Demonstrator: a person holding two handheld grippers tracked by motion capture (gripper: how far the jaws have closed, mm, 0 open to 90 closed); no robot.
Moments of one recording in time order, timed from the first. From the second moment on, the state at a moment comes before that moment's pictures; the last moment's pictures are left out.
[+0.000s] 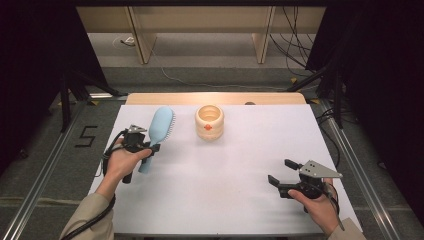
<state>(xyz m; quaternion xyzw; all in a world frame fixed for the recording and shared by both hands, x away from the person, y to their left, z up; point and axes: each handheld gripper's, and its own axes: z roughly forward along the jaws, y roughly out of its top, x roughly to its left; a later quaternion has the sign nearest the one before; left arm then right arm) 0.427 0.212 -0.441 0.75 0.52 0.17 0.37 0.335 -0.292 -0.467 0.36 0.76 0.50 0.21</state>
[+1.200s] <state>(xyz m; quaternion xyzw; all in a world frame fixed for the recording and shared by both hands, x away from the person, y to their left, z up) 0.399 0.190 -0.436 0.71 0.50 0.22 0.44 0.335 -0.291 -0.467 0.35 0.76 0.51 0.21</state>
